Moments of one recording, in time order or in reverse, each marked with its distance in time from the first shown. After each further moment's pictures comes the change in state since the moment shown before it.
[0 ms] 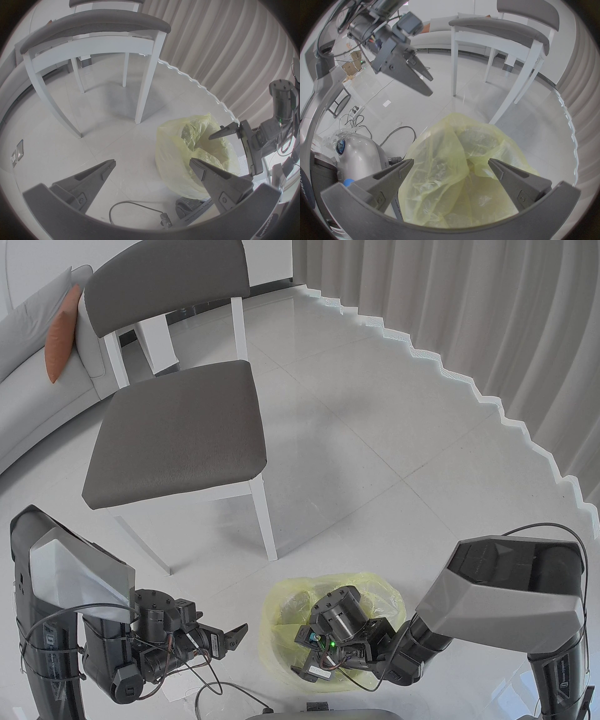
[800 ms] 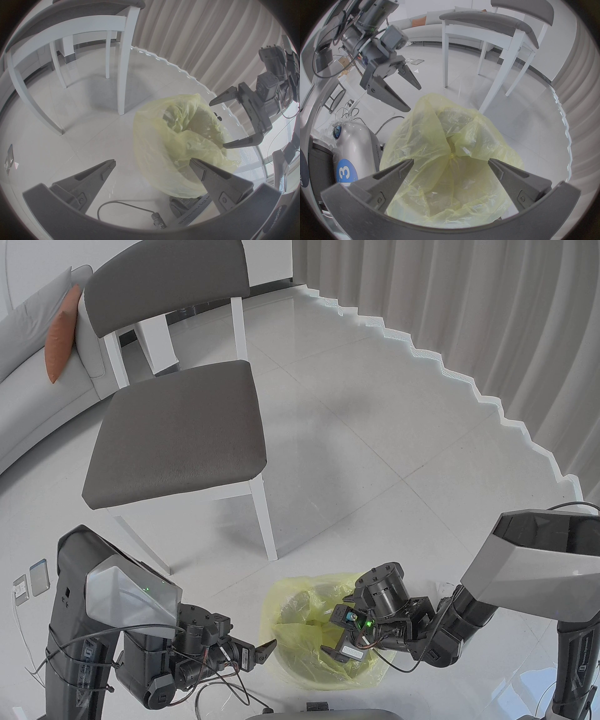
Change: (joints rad) left arm -0.105 0.169 -0.127 -0.001 -0.009 0.006; right arm -0.117 -0.113 0.139 -0.075 -0.001 -0.090
